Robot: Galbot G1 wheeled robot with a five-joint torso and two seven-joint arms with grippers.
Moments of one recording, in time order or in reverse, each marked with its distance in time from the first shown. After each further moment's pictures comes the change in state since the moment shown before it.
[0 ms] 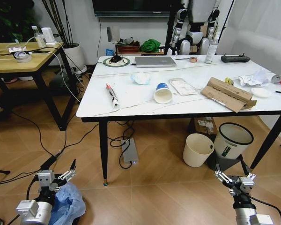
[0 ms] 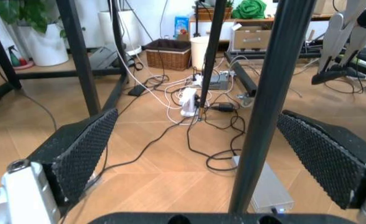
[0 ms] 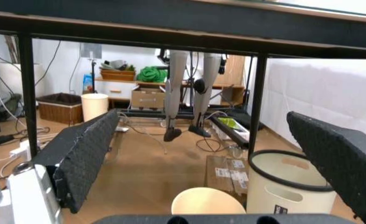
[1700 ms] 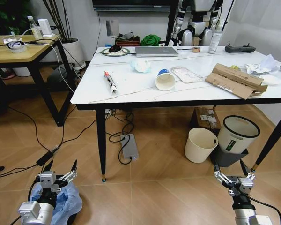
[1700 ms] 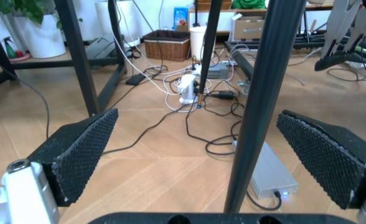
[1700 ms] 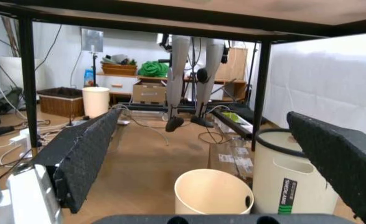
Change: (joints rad) left arm 0.009 -0.021 0.009 -0.009 0.026 0.000 -0.001; right arm 0.000 -0.001 -0.003 -0.006 0.003 0.012 -0.004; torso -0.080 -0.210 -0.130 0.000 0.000
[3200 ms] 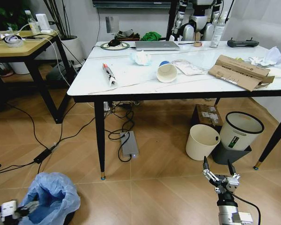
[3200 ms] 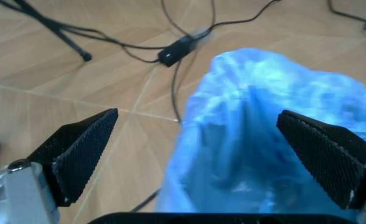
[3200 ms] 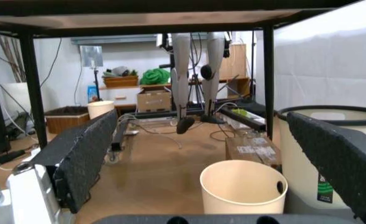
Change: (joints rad) left arm -0.045 0.138 -0.230 0.494 -0.180 0.151 0.025; right arm 0.078 0.112 -0.061 -0.075 0.008 0.047 -0.015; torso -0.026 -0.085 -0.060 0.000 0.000
